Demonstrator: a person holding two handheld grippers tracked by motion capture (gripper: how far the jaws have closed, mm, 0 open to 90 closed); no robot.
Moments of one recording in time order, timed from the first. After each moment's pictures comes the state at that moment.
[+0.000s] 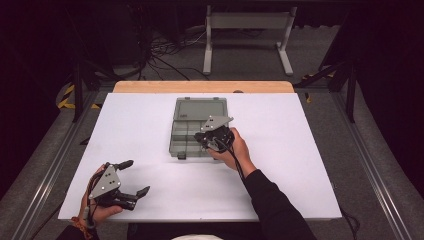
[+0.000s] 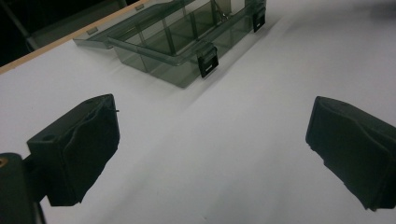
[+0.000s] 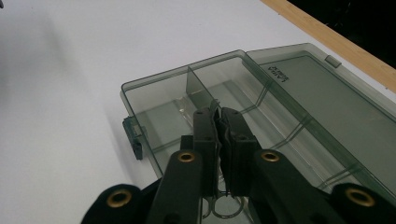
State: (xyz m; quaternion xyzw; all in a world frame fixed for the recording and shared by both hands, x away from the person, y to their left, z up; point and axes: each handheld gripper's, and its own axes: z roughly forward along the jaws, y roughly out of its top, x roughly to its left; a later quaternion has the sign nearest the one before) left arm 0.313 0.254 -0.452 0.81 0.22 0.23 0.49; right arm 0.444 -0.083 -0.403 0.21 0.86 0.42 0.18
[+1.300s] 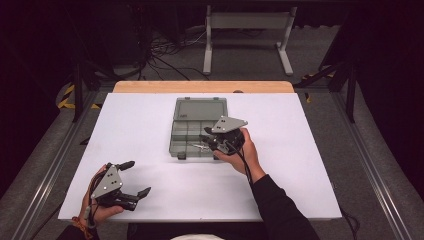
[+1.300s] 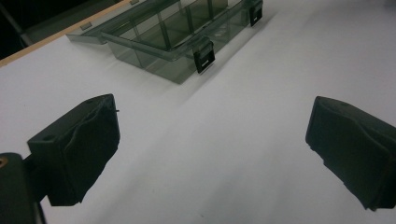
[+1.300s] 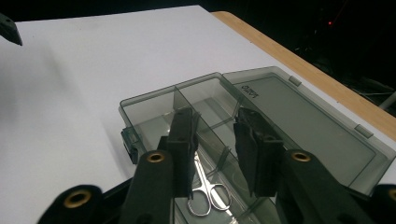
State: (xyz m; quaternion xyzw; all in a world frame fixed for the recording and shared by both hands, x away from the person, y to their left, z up) left arm 0.314 0.251 -0.454 0.82 0.22 0.23 0.48; right arm 0.423 -0.107 -0.385 0.22 0.83 0.46 0.22
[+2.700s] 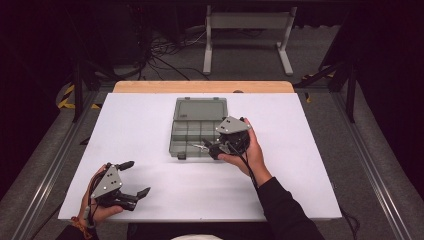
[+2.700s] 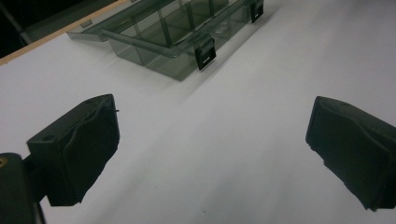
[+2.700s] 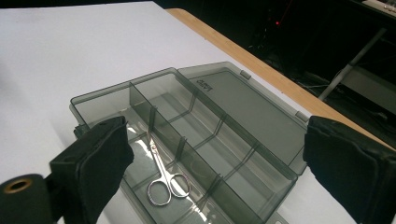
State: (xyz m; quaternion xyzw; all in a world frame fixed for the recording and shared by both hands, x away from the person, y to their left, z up) left arm 0.314 0.253 -0.454 0.82 0.22 0.23 0.48; right arm 0.414 -0.114 -0.381 0.26 0.81 0.43 0.30
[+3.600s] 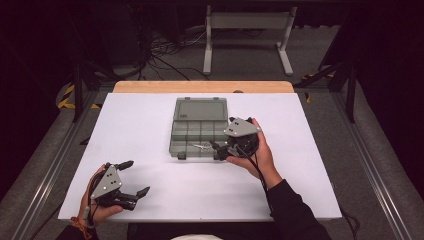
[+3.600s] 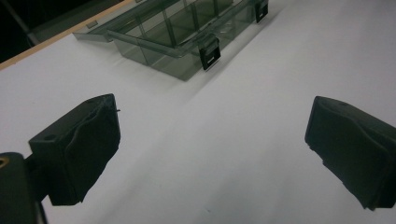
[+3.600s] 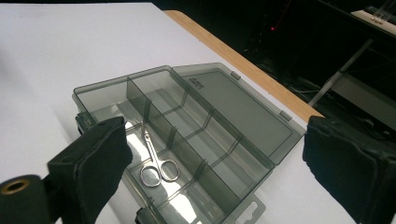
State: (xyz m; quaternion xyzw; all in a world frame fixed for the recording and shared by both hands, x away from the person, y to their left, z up) left arm 0.314 0.253 -0.454 0.82 0.22 0.23 0.47; right arm 0.399 -0.134 -0.369 0.25 0.81 0.42 0.32
